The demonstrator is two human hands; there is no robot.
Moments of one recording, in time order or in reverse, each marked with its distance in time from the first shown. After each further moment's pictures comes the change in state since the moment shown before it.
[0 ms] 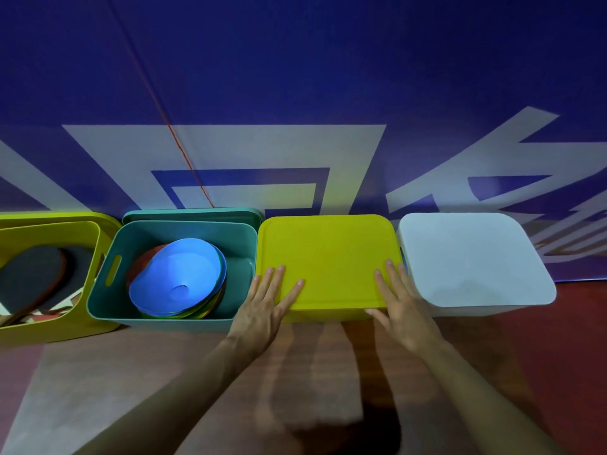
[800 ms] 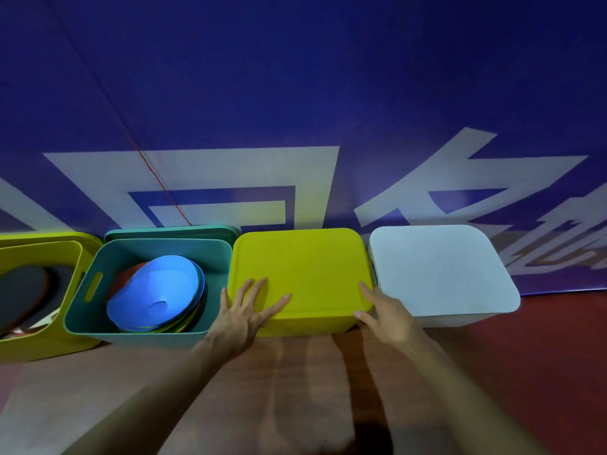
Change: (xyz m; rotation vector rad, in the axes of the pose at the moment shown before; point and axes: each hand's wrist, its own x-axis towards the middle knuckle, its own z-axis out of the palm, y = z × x) left_hand 0.021 0.021 -0.027 0.018 -0.202 -0.064; right_hand -0.001 0.037 -0.026 0.377 -0.217 0.162
